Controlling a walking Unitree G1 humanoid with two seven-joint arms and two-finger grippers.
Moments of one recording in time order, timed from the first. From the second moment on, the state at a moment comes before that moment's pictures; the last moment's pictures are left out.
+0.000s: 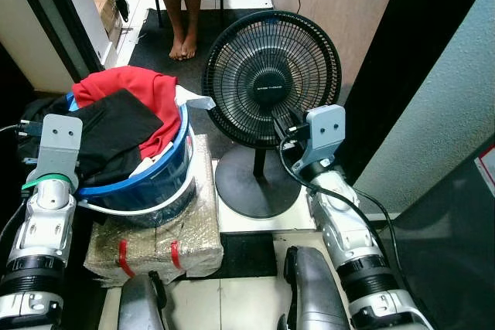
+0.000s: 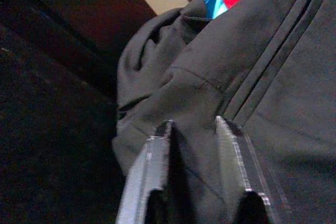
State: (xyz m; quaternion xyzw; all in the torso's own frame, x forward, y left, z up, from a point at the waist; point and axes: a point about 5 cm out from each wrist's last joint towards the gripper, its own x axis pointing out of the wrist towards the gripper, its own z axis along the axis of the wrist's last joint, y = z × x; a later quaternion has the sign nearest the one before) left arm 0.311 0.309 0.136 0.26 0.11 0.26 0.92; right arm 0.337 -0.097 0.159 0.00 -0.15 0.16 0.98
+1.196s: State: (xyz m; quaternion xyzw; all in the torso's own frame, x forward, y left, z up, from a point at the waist) left arm 0.319 0.292 0.148 0.22 0.11 0.28 0.93; right arm 0.338 -0.098 0.157 0.00 -0.14 0.16 0.98
